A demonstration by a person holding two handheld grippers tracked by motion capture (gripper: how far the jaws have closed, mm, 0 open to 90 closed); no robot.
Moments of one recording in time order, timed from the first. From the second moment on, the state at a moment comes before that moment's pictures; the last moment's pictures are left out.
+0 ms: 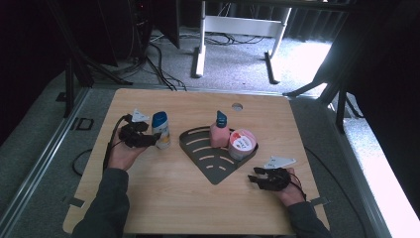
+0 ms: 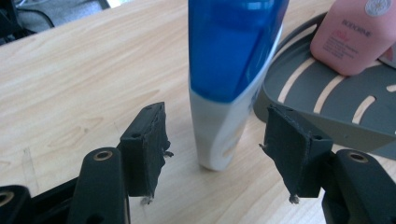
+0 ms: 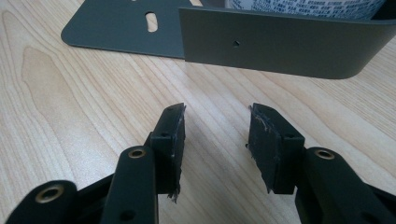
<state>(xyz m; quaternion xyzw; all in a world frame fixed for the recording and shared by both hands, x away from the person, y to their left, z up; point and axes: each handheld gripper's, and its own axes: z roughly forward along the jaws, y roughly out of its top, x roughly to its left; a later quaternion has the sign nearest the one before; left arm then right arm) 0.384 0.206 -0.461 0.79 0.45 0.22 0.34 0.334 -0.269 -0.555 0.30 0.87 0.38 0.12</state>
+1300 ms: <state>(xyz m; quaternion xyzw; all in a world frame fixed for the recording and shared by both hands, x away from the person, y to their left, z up) 0.408 0.178 -0.420 0.82 0.45 0.20 0.29 0.334 -0.270 -0.555 0.30 0.87 0.38 0.12</state>
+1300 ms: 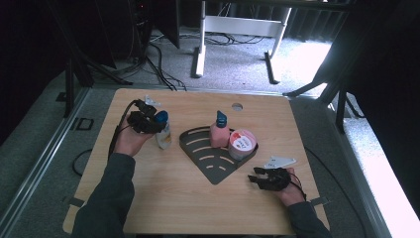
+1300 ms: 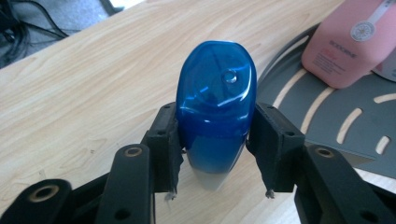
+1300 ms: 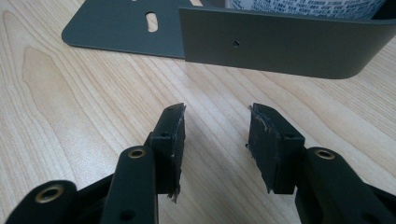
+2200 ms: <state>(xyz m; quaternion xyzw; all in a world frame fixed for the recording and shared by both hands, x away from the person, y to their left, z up) 0.429 0.168 -0.412 0.85 0.45 0.16 0.23 0.335 -0.270 -0.554 0.30 0.87 0.38 0.12</state>
